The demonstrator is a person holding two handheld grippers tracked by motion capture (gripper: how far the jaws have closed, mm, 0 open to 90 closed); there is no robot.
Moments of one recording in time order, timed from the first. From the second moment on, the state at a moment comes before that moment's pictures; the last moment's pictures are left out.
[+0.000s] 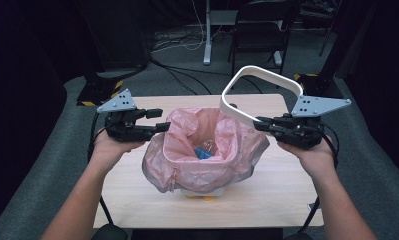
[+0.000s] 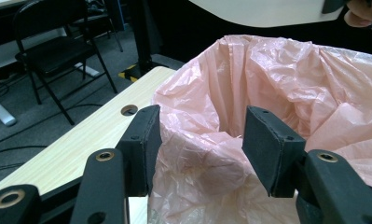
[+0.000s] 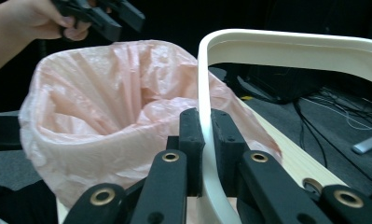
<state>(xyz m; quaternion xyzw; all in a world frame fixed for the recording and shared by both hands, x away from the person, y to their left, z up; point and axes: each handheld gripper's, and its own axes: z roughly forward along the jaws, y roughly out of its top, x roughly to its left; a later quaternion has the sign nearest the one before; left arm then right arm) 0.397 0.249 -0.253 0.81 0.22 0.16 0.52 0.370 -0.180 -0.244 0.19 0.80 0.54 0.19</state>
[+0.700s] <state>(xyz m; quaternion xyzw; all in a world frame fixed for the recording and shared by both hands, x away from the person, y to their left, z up) 0.392 0.248 -0.259 0.81 0.22 0.16 0.53 0.383 -0.199 -0.264 0.24 0.79 0.52 0.22</state>
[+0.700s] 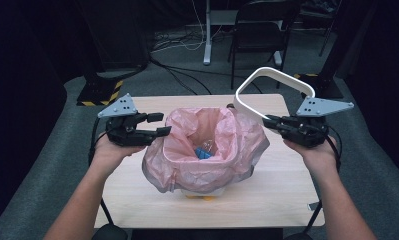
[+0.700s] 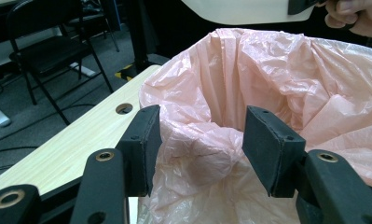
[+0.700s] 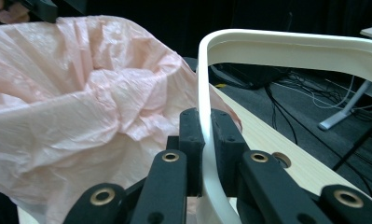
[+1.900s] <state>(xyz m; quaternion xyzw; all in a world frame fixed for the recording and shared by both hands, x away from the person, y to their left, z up) 0.387 0.246 -0.264 0.81 0.21 0.16 0.53 0.396 -0.221 -0.339 0.32 0.78 0.49 0.23</state>
